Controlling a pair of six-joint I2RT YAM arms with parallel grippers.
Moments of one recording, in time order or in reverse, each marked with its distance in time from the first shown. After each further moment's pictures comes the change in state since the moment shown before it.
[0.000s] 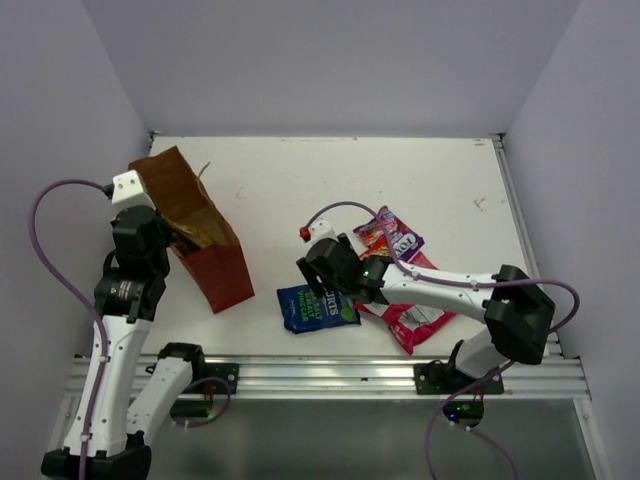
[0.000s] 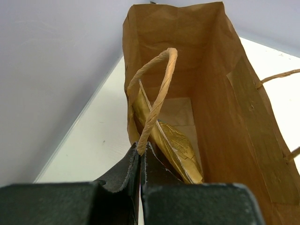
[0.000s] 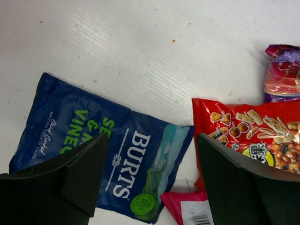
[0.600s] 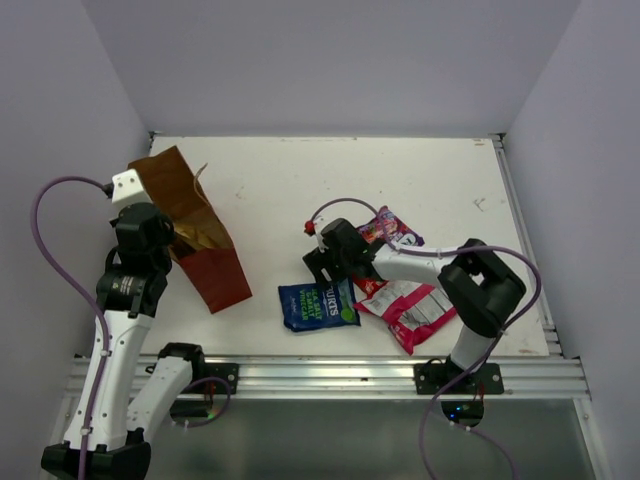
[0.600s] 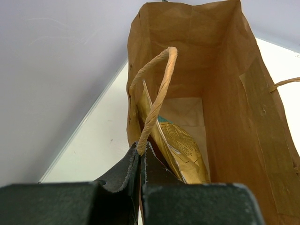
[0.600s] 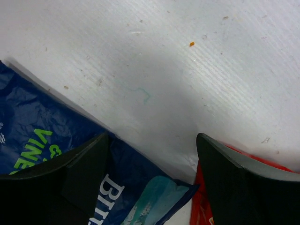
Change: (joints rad) left arm 0.000 0.027 0.000 0.000 -0.064 0.000; right arm -0.237 0.210 -0.043 0.221 -0.410 -0.174
